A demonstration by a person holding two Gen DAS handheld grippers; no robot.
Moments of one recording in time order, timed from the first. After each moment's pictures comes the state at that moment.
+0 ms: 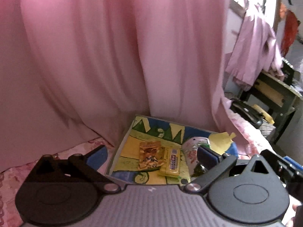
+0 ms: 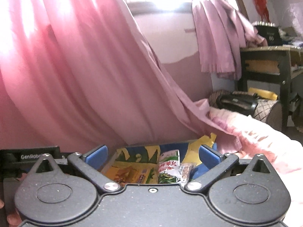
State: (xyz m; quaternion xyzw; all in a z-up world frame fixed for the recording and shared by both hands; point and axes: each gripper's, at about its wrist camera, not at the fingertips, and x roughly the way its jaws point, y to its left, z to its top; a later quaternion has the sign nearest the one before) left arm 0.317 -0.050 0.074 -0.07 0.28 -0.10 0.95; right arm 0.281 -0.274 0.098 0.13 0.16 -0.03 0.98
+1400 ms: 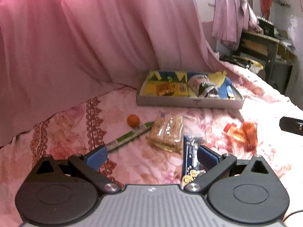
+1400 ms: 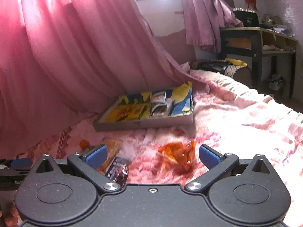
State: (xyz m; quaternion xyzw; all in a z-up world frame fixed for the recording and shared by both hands) left arm 0.105 -0.012 -0.001 0.03 0.29 -0.08 0.95; right arm 0.082 -0.230 0.052 0.11 0.26 -0.04 0.96
